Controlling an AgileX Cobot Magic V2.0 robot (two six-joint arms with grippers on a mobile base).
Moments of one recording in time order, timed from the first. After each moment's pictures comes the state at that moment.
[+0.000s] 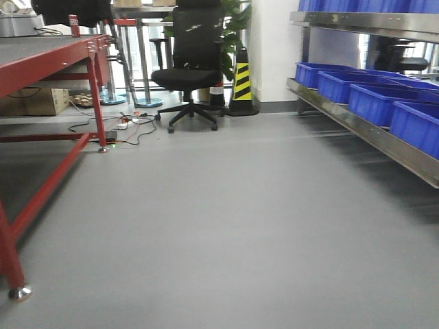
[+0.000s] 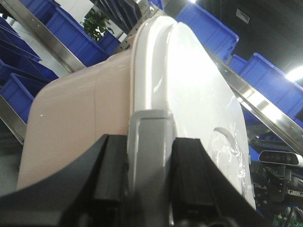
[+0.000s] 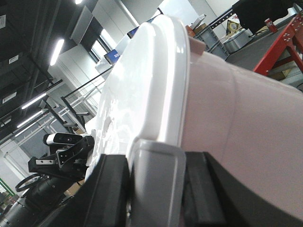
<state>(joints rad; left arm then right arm) 0.09 1.41 -1.49 -1.69 1.10 0.80 -0.23 1.13 -1.21 1.72 1.03 -0.82</state>
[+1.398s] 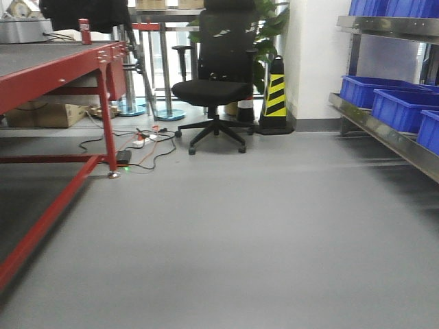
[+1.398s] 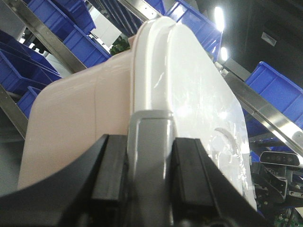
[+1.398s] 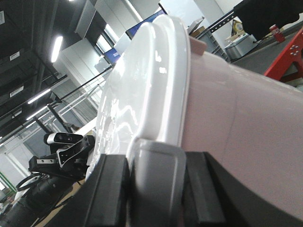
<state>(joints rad) 0.09 1.41 -1.49 -1.69 1.10 0.80 -0.23 1.13 -1.21 1.72 1.03 -0.82</state>
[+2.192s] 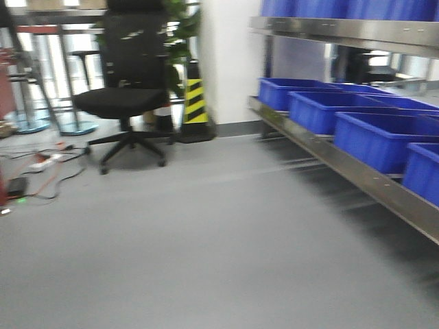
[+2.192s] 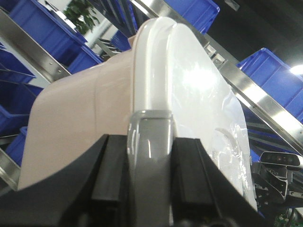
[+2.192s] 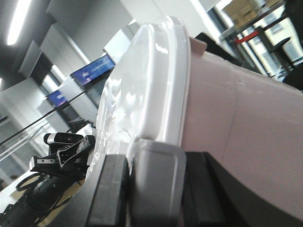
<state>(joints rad) 0.09 1.41 -1.49 -1.69 1.10 0.80 -0.23 1.13 -1.21 1.72 1.03 -0.82</state>
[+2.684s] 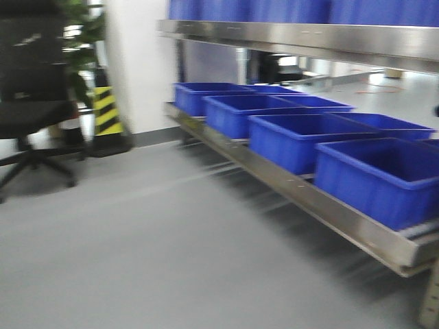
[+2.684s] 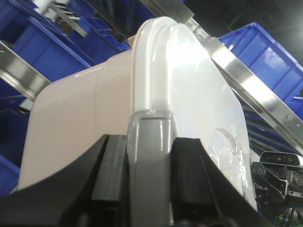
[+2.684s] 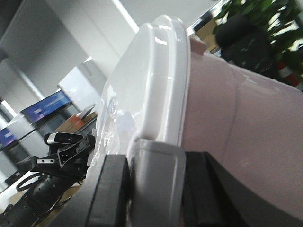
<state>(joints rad) 0.09 1.41 -1.49 -1.69 1.10 0.80 -0.23 1.13 -1.21 1.72 1.03 -0.82</state>
